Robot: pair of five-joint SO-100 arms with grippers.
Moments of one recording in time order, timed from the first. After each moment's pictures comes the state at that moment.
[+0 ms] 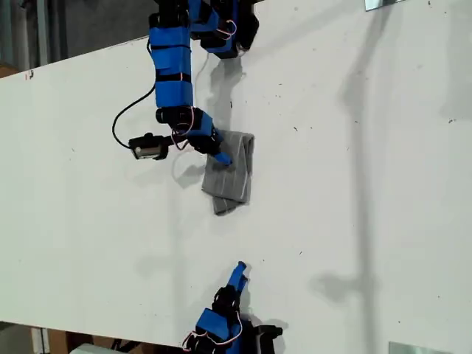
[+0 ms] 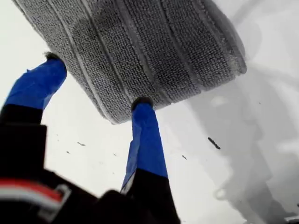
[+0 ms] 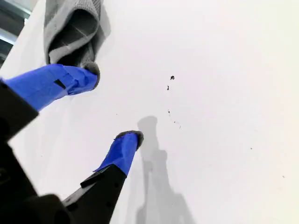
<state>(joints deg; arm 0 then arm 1) 4.1 198.2 178.0 76.3 -85.8 5.9 91.1 99.6 74.4 65.6</state>
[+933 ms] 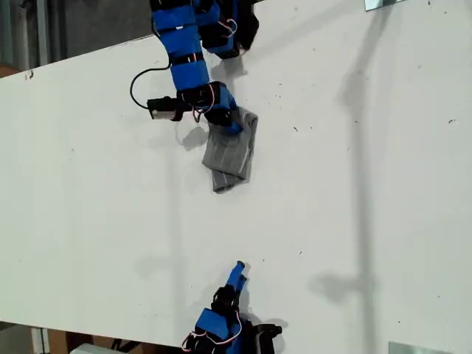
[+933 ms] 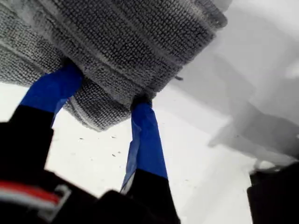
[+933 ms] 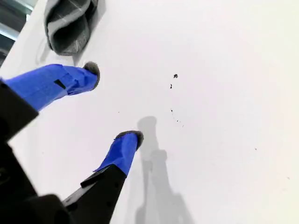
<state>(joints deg) 3.1 198.2 178.0 76.3 -85.8 0.0 110.6 133.3 73.6 90.5</state>
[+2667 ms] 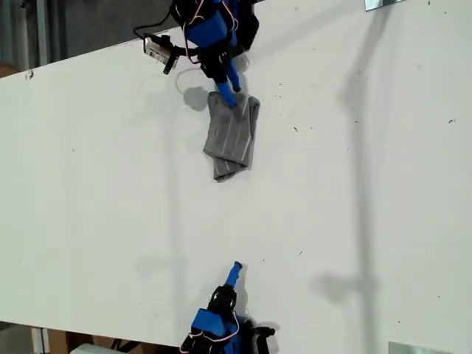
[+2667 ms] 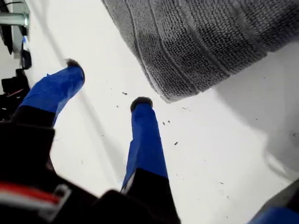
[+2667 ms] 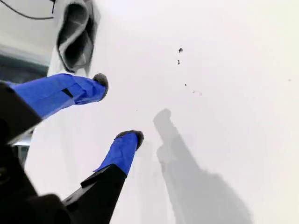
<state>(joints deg) -3.8 198.5 178.4 75.1 -62.1 -9.8 188.6 161.9 85.9 99.8</state>
